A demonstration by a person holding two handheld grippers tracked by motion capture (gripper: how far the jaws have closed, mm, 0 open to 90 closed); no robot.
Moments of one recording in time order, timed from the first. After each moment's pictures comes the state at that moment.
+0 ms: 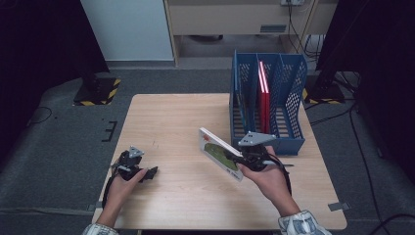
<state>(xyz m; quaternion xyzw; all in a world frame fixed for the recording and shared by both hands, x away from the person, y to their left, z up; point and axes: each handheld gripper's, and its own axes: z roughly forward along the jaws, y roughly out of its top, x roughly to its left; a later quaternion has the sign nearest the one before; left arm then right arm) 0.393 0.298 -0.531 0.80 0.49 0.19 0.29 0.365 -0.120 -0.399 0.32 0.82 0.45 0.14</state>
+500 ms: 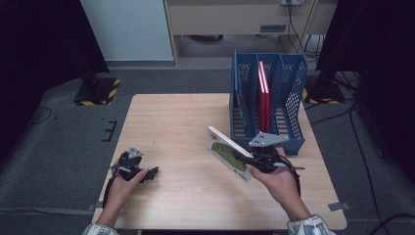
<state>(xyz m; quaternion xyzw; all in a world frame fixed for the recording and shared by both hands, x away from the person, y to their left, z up) 0.390 0.297 -0.534 0.79 0.49 0.19 0.31 0.356 -0.141 -0.390 0.33 0.82 0.45 0.15</state>
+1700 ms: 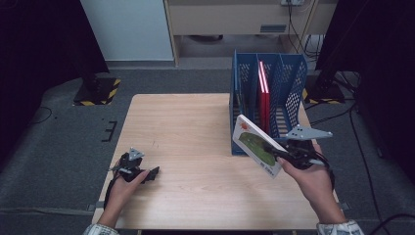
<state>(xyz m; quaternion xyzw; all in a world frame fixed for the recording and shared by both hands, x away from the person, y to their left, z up) 0.388 0.295 -0.537 0.79 0.49 0.20 0.32 0.346 -0.213 -0.352 0.38 0.79 0.45 0.18</state>
